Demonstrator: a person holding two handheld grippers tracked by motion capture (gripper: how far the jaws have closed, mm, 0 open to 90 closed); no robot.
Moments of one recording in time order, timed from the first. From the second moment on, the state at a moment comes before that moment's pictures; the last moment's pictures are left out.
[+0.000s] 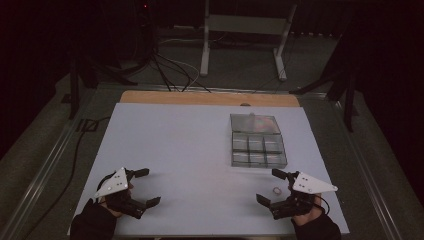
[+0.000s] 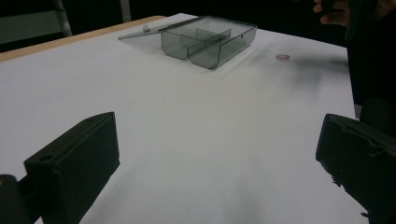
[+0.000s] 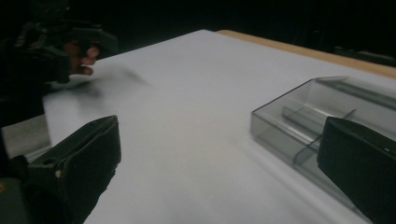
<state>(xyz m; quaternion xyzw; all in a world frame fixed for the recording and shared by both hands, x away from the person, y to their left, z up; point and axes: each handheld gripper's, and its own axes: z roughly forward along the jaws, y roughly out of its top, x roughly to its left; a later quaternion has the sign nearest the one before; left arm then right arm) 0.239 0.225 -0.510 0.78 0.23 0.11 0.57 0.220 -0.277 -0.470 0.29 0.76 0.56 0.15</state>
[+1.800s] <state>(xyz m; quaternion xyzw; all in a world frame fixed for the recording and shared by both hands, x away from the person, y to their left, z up) 0.239 0.224 -0.509 0.78 0.22 0.11 0.57 0.254 -0.308 -0.489 0.48 0.75 0.42 0.17</state>
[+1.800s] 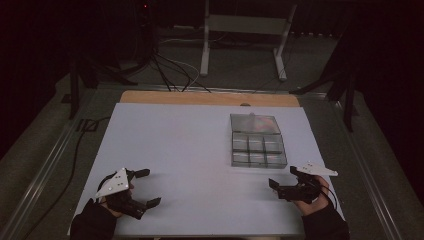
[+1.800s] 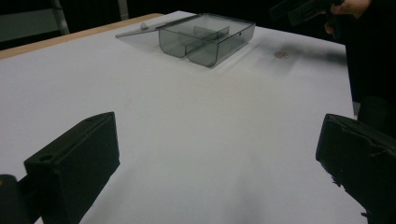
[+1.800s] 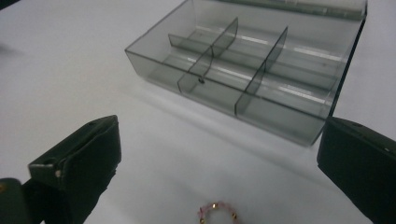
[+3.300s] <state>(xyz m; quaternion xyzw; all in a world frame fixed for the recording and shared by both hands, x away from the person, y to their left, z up) 0.238 0.223 -0.510 0.79 0.22 0.12 0.56 0.246 -0.291 -0.507 0.57 0.77 0.24 0.16</state>
